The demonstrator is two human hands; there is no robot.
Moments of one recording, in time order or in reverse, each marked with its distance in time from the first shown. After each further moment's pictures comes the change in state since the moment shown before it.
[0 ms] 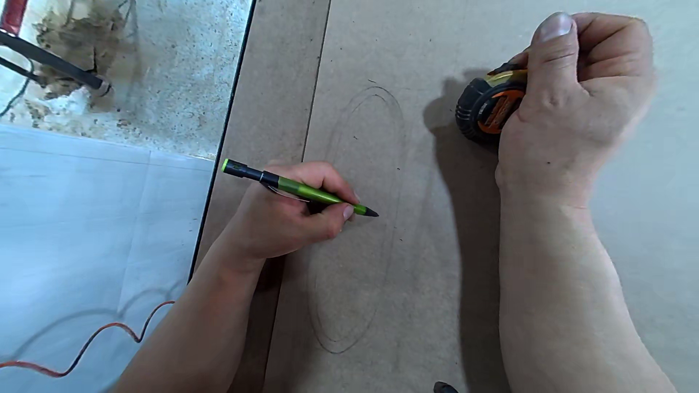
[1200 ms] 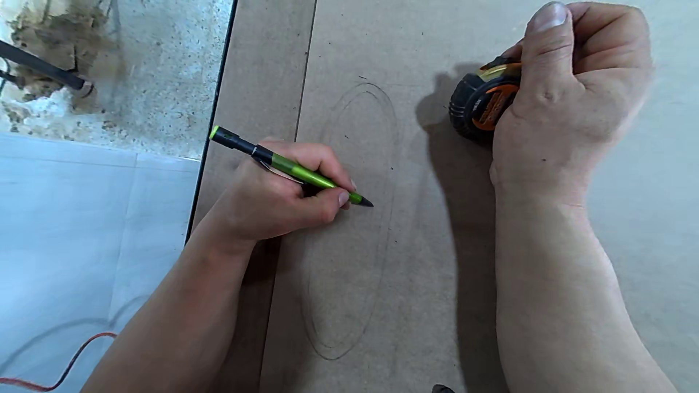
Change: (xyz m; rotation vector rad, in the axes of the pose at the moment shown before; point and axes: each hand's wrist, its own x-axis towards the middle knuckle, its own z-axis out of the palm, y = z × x) left_hand 0.026 -0.006 -0.012 0.016 -0.070 0.043; right_hand -0.001 0.000 0.001 -0.002 -0.005 0.003
